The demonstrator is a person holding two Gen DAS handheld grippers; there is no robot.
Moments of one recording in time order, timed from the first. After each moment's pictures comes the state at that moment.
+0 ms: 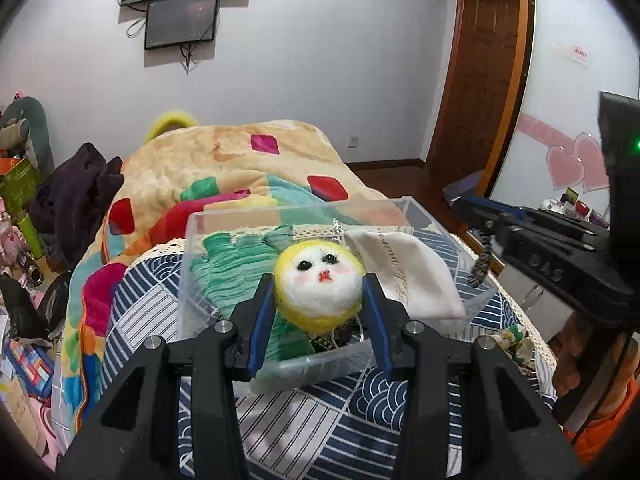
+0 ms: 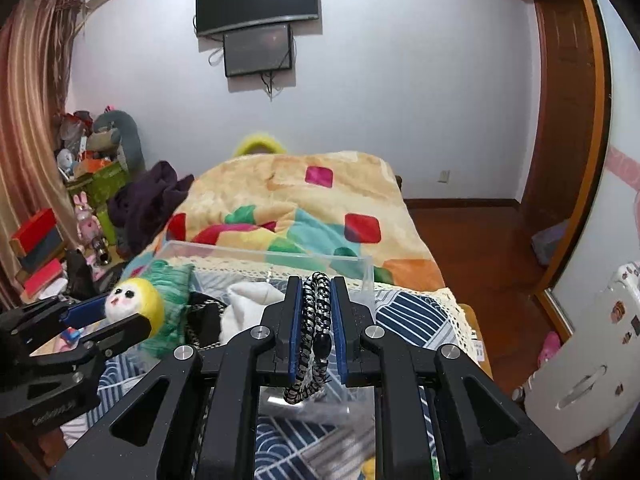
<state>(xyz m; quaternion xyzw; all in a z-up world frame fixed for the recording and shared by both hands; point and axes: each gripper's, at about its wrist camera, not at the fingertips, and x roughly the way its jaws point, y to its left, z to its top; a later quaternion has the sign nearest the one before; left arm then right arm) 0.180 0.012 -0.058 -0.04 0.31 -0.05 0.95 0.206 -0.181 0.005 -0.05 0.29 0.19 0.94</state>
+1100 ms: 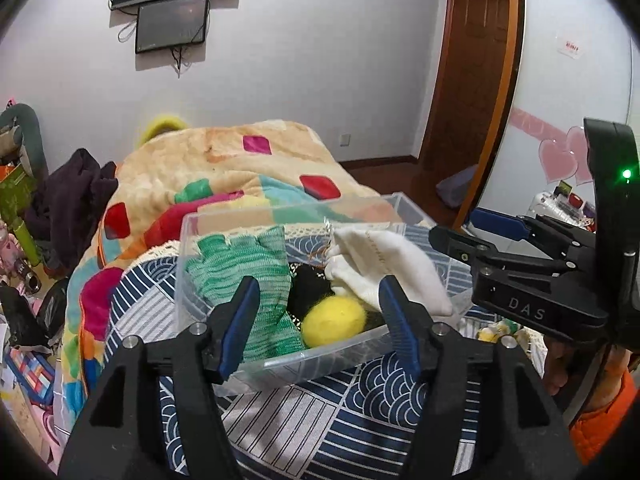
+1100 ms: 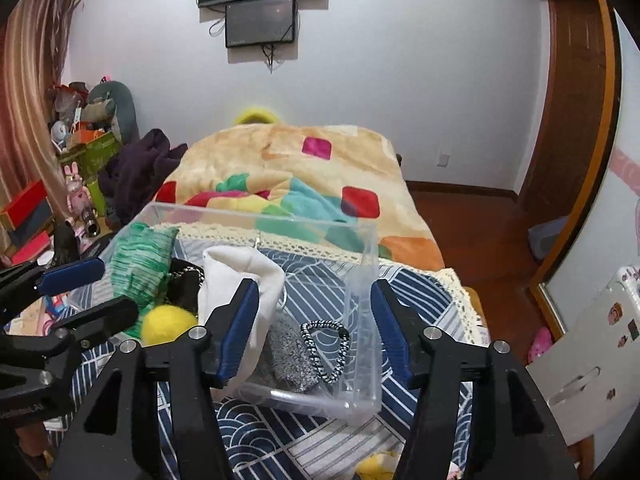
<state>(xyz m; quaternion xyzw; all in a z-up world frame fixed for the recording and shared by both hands) 0.169 0.010 -0.052 -0.03 0.30 -0.06 0.95 0.207 -0.189 0.000 -0.08 0.31 0.19 0.93</state>
